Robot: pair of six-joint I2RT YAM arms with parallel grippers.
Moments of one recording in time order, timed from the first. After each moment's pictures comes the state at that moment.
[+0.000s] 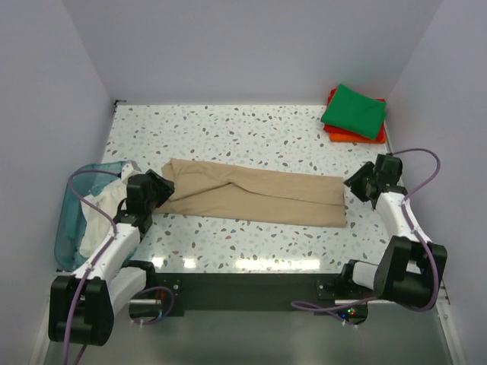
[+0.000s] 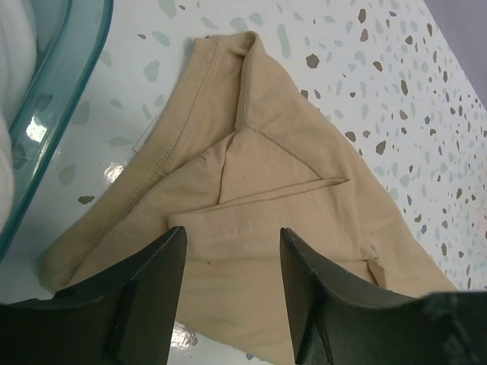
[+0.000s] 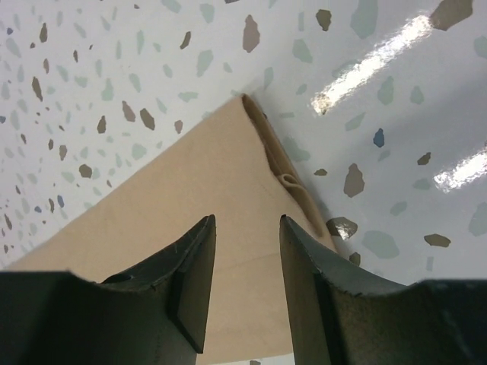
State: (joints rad) left arm -0.08 0.97 0.40 0.01 -0.13 -0.80; right arm -0.24 1.24 0.72 -0.32 -0.08 0.64
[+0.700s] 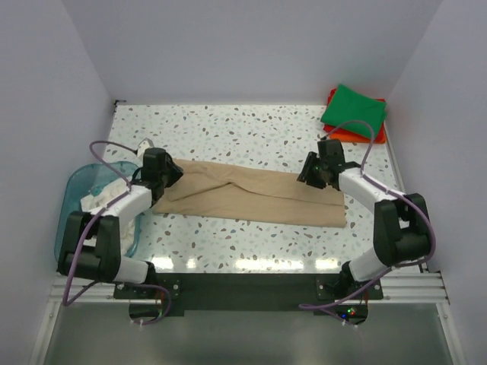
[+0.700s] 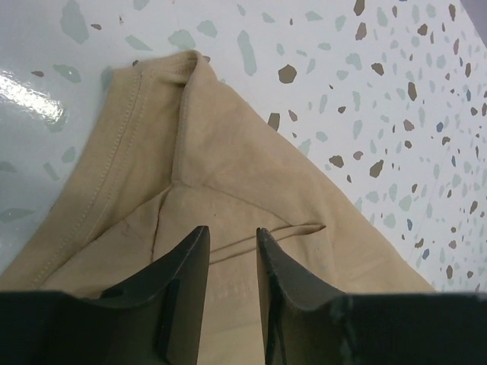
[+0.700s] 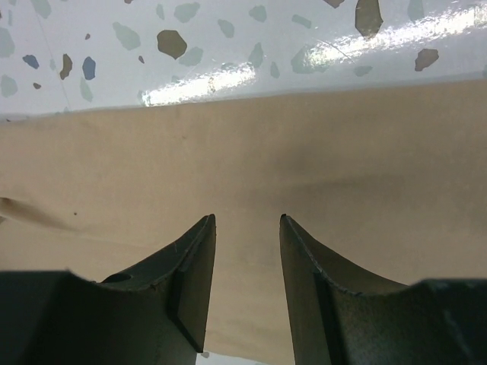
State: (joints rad) left arm -0.14 1.38 0.67 0.05 -0.14 -0.81; right arm 0.22 1.53 0.91 -0.29 -0.04 0.57
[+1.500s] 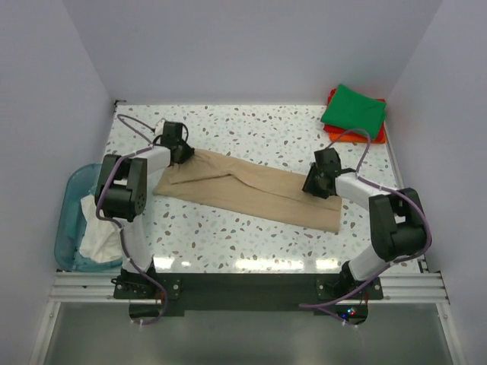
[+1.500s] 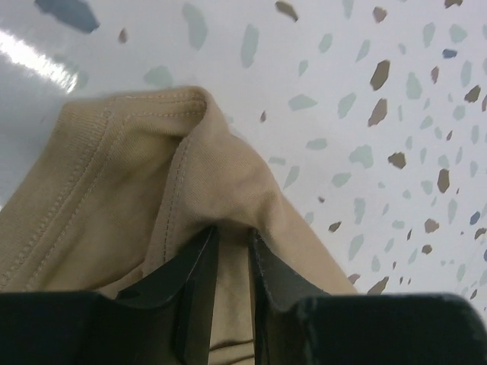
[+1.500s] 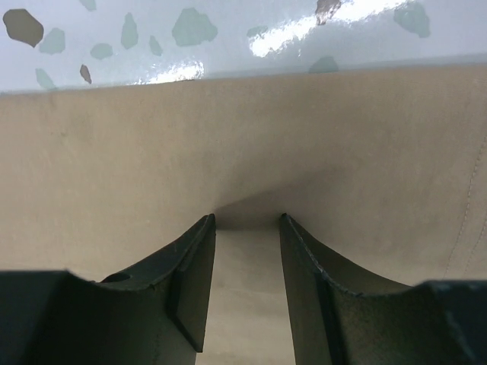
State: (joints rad) left arm -0.15 1.94 1.16 -0.05 -0.14 -0.86; right arm 0.23 1.60 0.85 -0.28 0.12 0.58
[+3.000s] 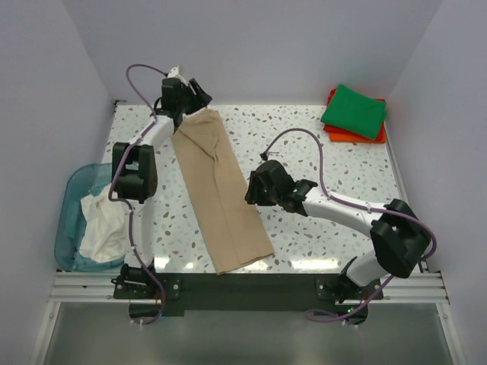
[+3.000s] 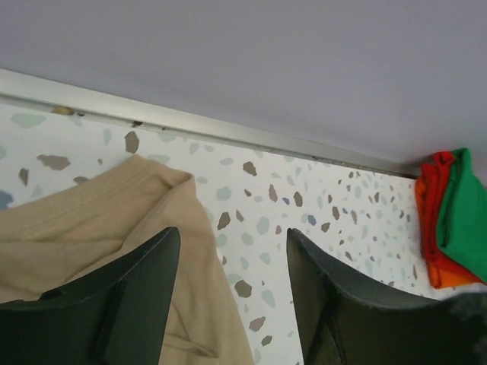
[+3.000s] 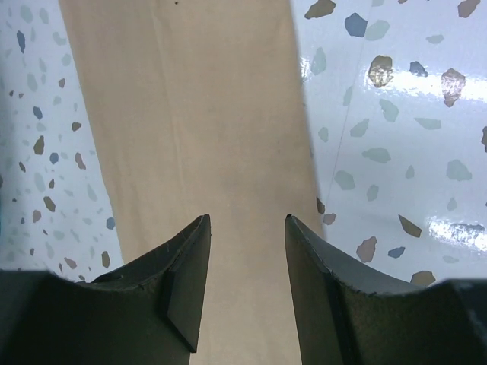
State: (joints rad) left arm -0.11 2.32 1.88 0.09 0.25 -0.62; right arm 0.82 1.50 0.95 -0.23 0.16 0.76
